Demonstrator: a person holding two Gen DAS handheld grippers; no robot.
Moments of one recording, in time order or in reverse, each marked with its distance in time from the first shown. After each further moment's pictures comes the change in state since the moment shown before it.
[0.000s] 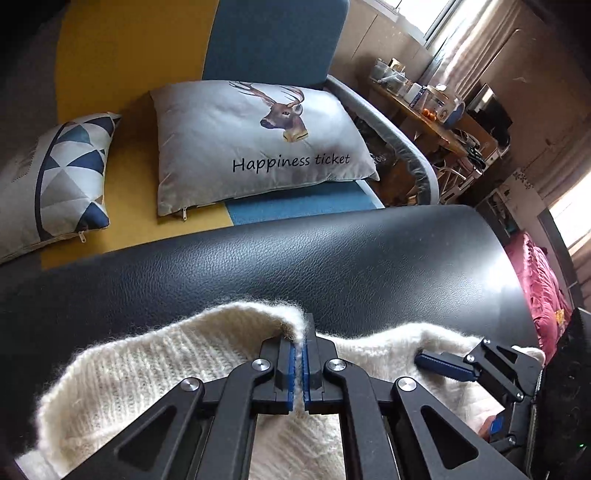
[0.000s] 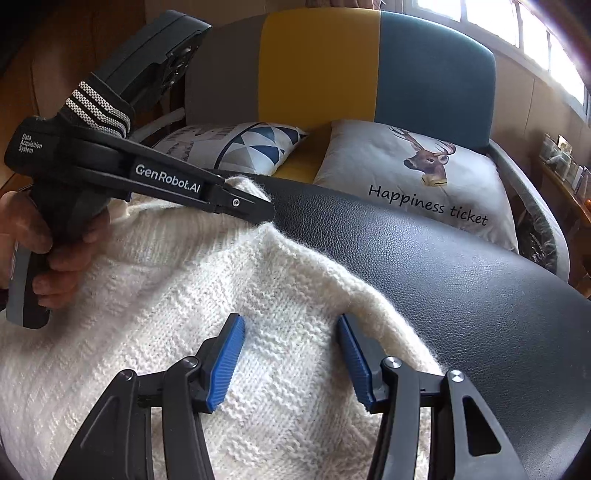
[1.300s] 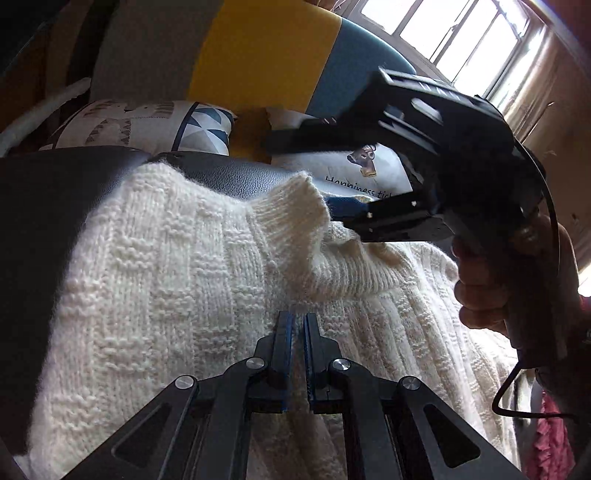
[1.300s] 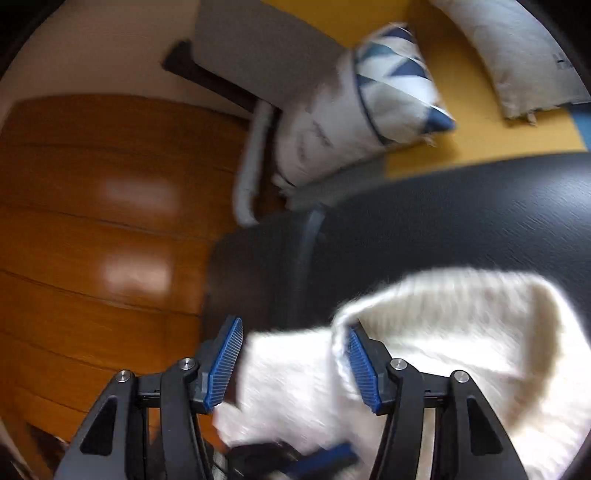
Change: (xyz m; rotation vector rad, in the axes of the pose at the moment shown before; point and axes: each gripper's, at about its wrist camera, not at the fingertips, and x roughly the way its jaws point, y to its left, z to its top) left arm -0.113 0.067 -0.157 -0.249 -0.232 0.112; right arm 0.118 0.075 0.141 0.595 0.237 0.910
